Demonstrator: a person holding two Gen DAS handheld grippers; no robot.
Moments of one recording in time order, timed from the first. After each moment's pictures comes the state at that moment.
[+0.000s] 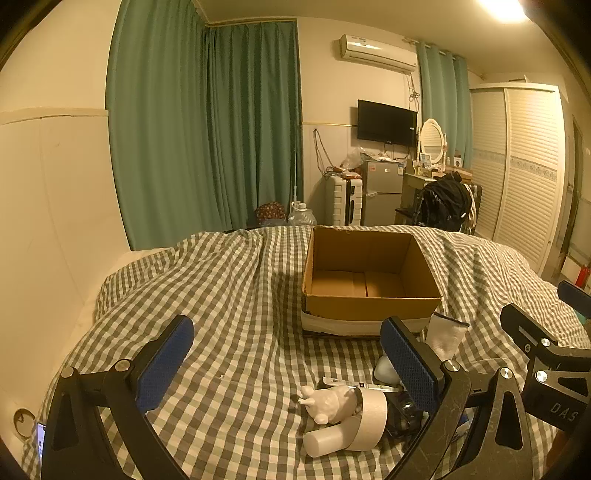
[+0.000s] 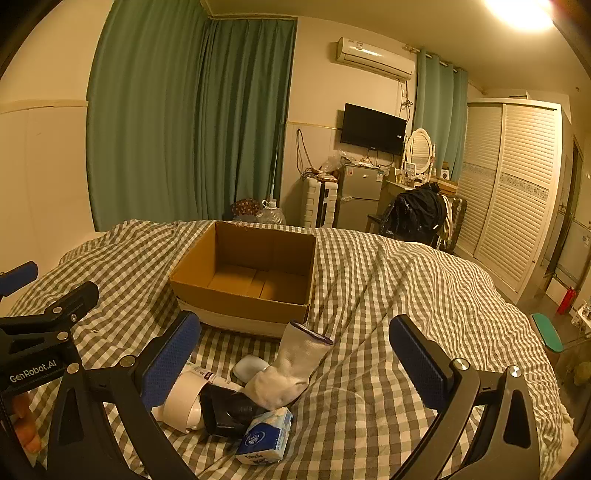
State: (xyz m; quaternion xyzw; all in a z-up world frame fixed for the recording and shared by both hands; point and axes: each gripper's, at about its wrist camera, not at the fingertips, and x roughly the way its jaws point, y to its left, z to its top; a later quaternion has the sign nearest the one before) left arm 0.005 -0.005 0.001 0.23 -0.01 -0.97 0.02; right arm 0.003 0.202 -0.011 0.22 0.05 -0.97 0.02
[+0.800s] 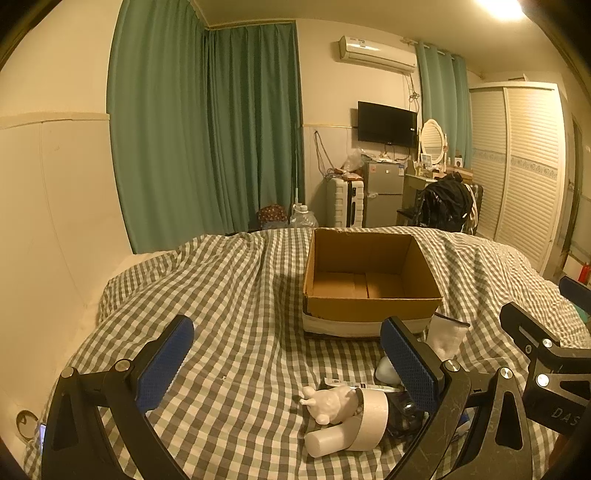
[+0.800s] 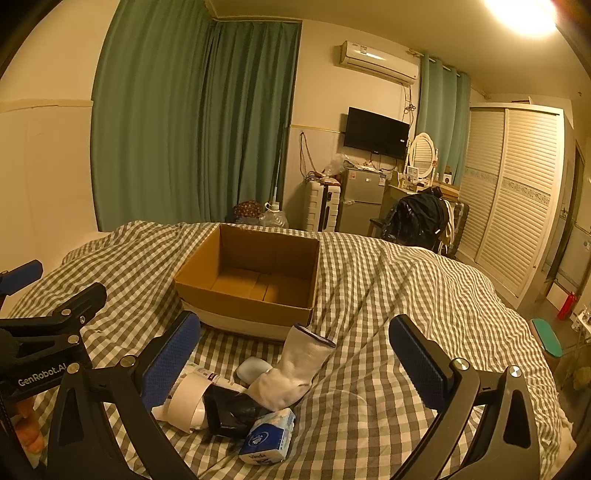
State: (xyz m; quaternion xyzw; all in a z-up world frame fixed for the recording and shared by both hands) left arm 0.006 -0.002 0.001 0.23 -0.02 -0.97 0.02; right arm 0.005 0.200 -0.005 0.22 0.06 -0.97 0.03
